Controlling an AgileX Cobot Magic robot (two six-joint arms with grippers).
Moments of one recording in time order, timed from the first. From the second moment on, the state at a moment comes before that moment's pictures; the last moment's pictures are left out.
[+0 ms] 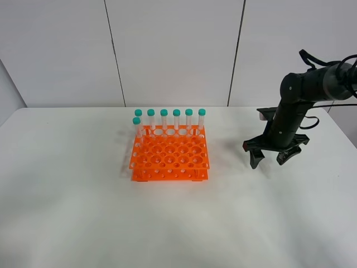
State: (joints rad) left arm -0.05 0.00 -0.57 -0.12 1.17 0.02; right arm 0.07 2.06 -1.36 0.00 0.89 -0.04
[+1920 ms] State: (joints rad) left arm -0.05 0.00 -0.57 -0.12 1.17 0.02; right arm 0.01 2.14 -1.36 0.06 0.86 -0.14
